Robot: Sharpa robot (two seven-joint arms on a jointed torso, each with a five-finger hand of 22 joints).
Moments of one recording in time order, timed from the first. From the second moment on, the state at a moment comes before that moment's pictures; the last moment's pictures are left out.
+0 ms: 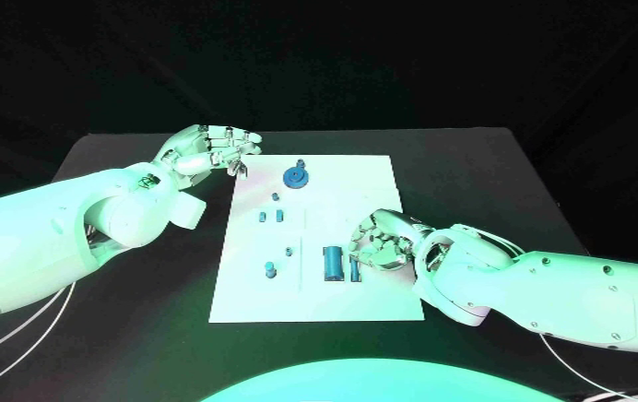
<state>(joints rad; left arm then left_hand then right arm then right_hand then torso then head) 1.15 -0.95 -0.01 1.49 -0.21 -0.08 0.32 1.40 -0.22 0.53 0.19 0.13 0.80 0.20 0.27 0.33 0.86 0.14 0.53 0.22 1.06 0.07 1.22 0.57 0.17 0.93 0.16 0.96 0.56 1.05 -0.88 -0.20 1.77 -1.25 -0.48 -0.31 1.30 -0.17 0.54 0.07 0.17 0.98 0.11 0.29 0.45 1.46 0.03 1.48 1.31 1.46 -0.03 1.56 1.31 0.07 1.47 0.07 1.23 1.31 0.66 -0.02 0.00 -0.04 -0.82</state>
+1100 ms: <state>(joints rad) 1.13 -0.87 -0.01 1.40 -0.15 -0.15 0.37 1.40 -0.22 0.54 0.21 0.13 0.78 0.20 0.30 0.33 0.84 0.16 0.53 0.20 0.82 0.11 0.89 0.39 0.17 0.78 0.21 0.68 0.41 1.18 -0.81 -0.17 1.35 -0.47 -0.53 0.27 1.25 -0.21 0.55 0.04 0.17 0.84 0.17 0.28 0.47 0.99 0.10 0.69 0.86 1.18 0.02 0.87 0.66 0.17 1.09 0.12 0.27 1.02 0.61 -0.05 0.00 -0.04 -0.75</state>
